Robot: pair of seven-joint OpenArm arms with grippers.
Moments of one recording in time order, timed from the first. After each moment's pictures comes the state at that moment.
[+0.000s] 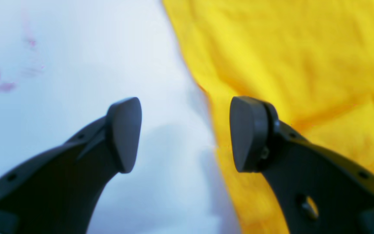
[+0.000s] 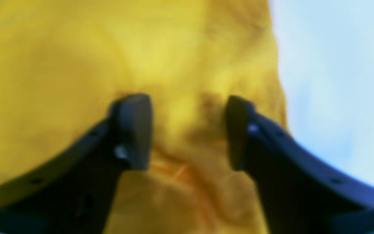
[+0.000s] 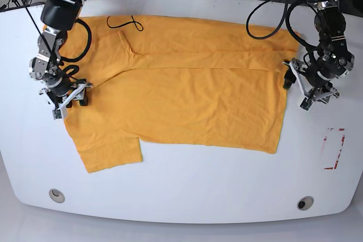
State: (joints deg) left arm 2.1 -18.9 -17.5 94.0 -7.4 -42.8 48.3; right arm 10.4 17.7 23.6 60.9 3.8 35.5 -29.5
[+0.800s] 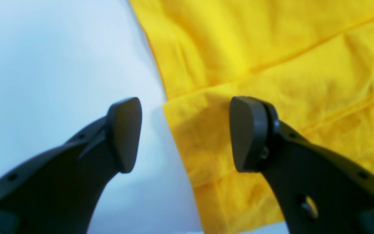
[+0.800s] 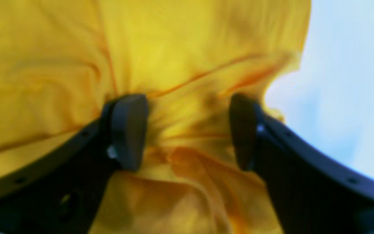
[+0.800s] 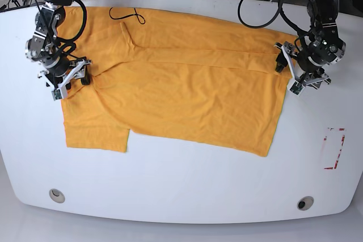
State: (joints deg) left arm 7.8 -17.0 -16.5 96.9 -5.4 -43.0 48.6; right arm -1.4 18.2 24.5 74.4 10.4 38.6 -35.5
